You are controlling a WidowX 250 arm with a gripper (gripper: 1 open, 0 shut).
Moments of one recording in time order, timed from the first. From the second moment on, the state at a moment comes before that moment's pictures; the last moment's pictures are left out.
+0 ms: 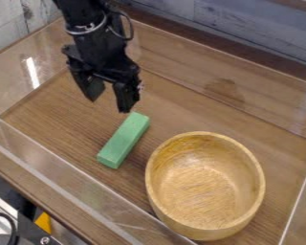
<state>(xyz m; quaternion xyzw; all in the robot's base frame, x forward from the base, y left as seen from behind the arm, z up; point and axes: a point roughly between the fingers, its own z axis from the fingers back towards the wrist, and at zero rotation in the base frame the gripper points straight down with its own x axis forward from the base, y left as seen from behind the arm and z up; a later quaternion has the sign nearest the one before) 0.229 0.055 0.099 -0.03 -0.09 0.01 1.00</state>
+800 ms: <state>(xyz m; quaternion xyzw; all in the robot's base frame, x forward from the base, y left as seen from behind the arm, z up) 0.242 0.054 0.104 -0.02 -0.09 0.01 1.00</state>
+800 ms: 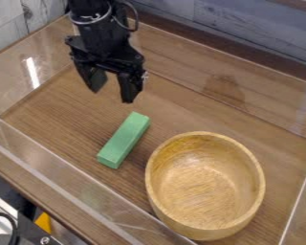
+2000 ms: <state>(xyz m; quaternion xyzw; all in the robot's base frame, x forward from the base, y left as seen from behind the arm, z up) 0.256 0.055 0.100 -0.01 -0.09 0.02 1.00</state>
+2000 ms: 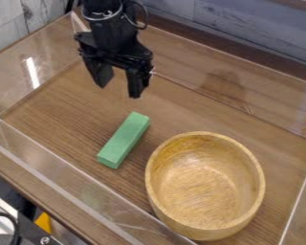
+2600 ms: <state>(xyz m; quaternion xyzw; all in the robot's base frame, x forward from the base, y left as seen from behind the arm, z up) 0.265 0.063 0.095 -0.01 -0.10 0.01 1.00</state>
